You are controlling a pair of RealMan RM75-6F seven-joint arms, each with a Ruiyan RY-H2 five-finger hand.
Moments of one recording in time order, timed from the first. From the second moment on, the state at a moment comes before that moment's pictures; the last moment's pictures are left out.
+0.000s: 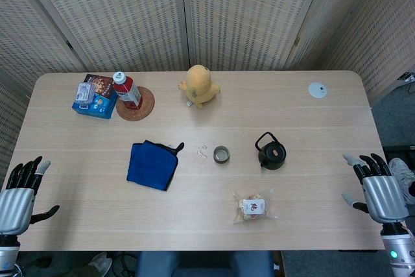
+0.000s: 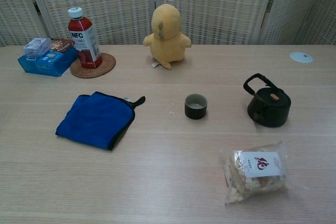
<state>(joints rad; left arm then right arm) -0.09 -1.15 -0.03 -1.61 1.51 1.50 0.13 0.08 -1.12 0.04 -1.61 -1.54 1.48 -0.09</state>
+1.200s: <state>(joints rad) -0.08 -1.15 -0.03 -1.63 1.50 1.50 0.15 0.47 -1.13 0.15 -1.70 -1.45 0.98 -0.21</state>
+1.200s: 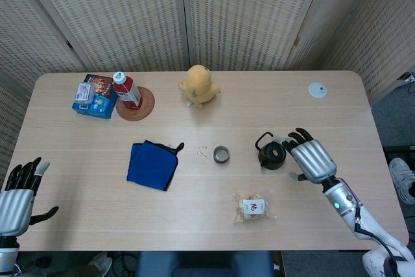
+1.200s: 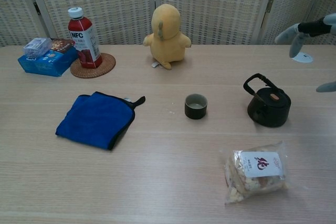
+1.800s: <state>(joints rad) -0.08 -1.15 -0.03 -1.63 1.50 1.49 0.16 0.70 -1.27 0.20 -1.54 -1.24 0.72 -0.20</state>
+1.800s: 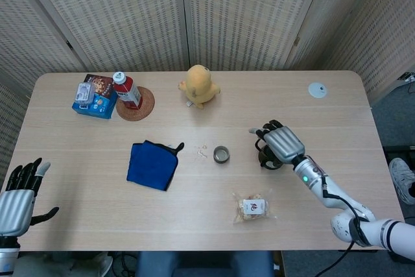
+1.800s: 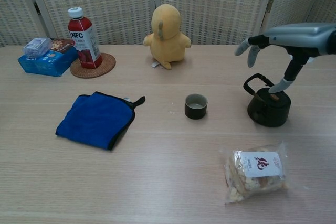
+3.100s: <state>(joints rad) -0.08 -1.15 -0.03 -1.61 1.47 1.48 0.15 0.87 -1.44 0.12 -1.26 -1.00 0.58 -0.24</state>
